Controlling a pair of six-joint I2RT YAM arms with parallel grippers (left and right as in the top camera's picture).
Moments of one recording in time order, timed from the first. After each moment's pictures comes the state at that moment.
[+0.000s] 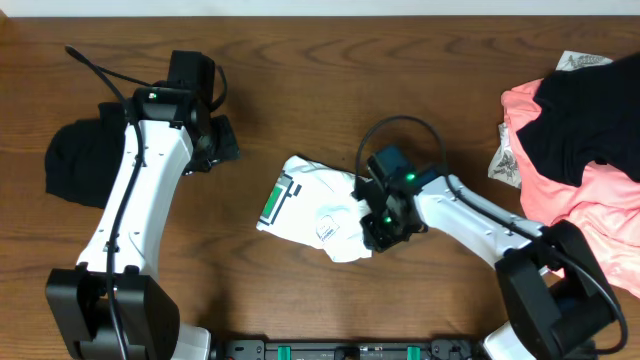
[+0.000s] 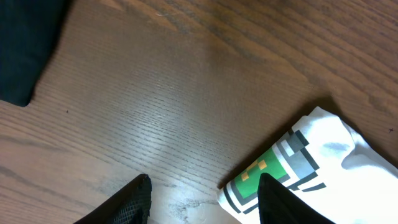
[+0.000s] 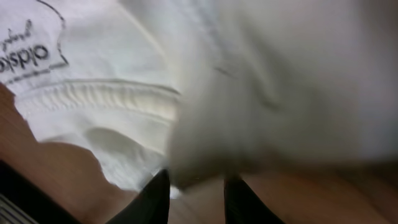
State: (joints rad) left arm -0.09 1.64 1.44 -1.15 -0.06 -0.43; right arm 0.57 1.73 0.97 -0.76 -0.33 0.08
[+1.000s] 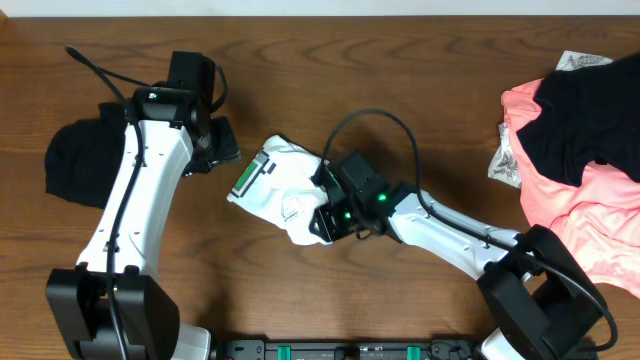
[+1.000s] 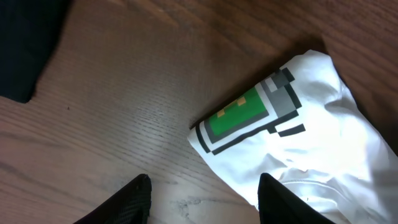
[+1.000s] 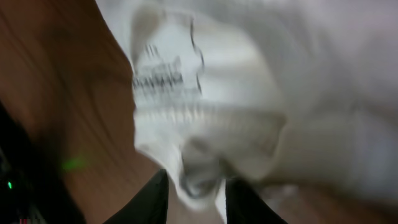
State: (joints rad) left arm -0.09 1.64 1.44 -1.16 -0.06 -0.43; right arm 0.73 1.75 0.97 -0.36 -0.42 0.40
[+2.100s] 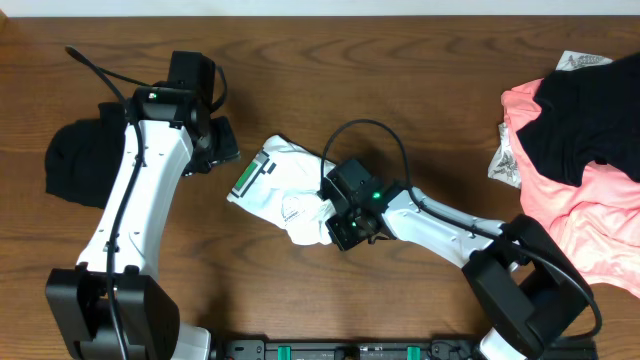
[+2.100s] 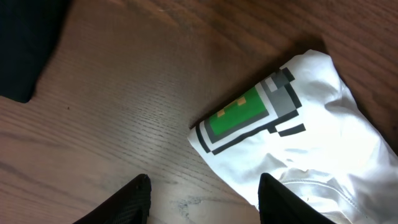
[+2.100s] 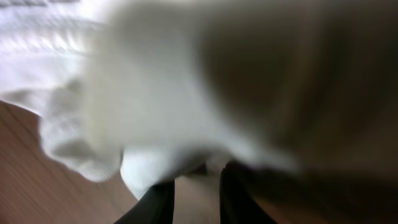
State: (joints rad) left arm -0.09 1.64 1.44 -1.16 -0.06 -0.43; right arm 0.73 1.81 0.99 -0.48 -0.29 0.21
